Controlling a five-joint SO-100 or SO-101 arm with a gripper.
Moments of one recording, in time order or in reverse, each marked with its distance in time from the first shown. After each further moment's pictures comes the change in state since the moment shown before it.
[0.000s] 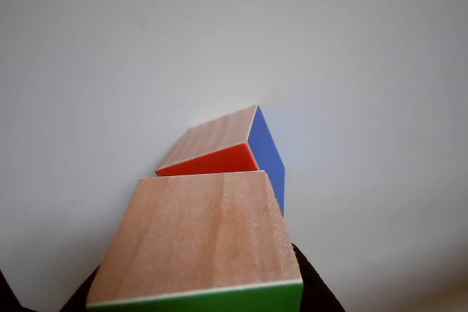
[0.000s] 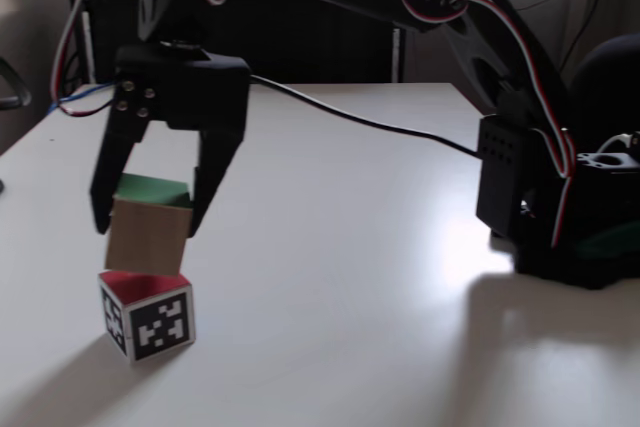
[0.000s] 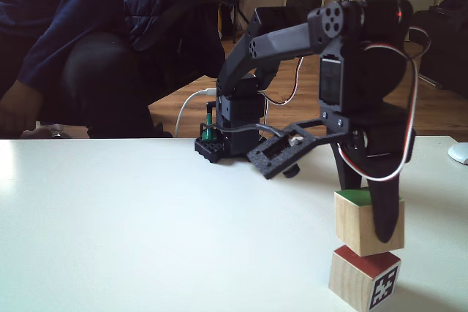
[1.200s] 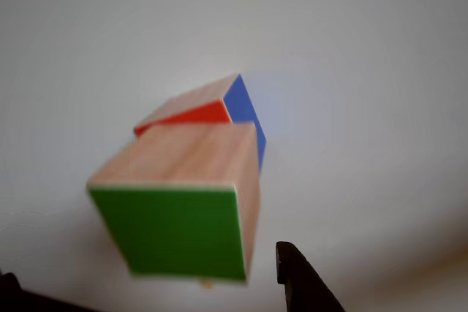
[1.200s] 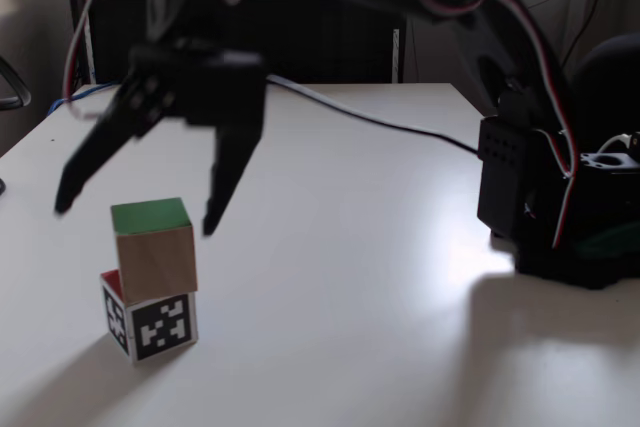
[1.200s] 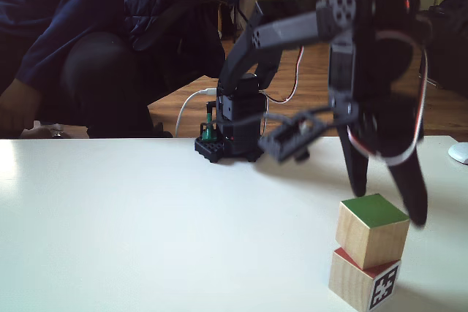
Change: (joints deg) arm -2.9 8.3 8.4 0.0 1.1
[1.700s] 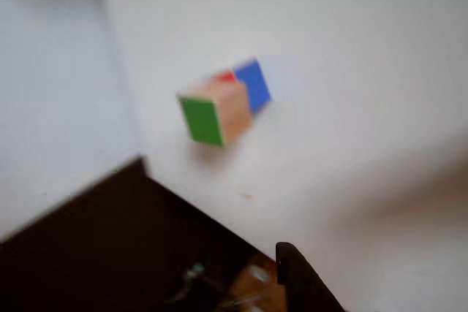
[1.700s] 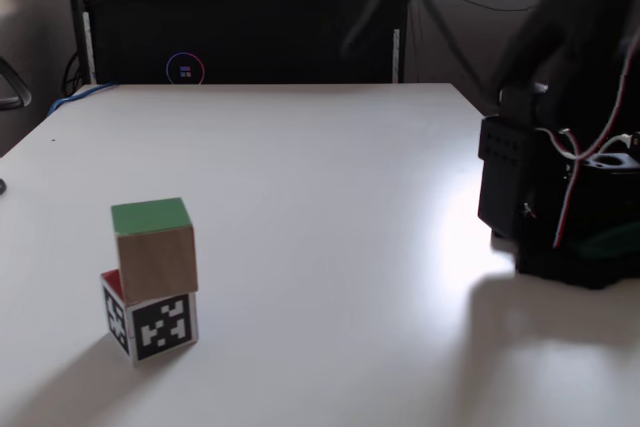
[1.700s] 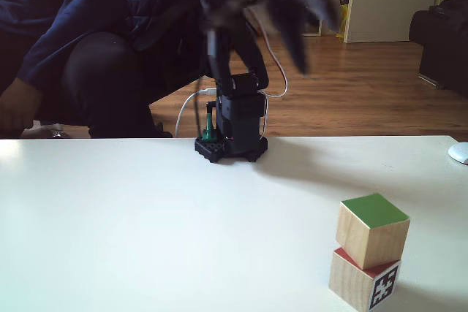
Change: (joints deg) arm 6.2 76.6 54.7 -5.7 -2.2
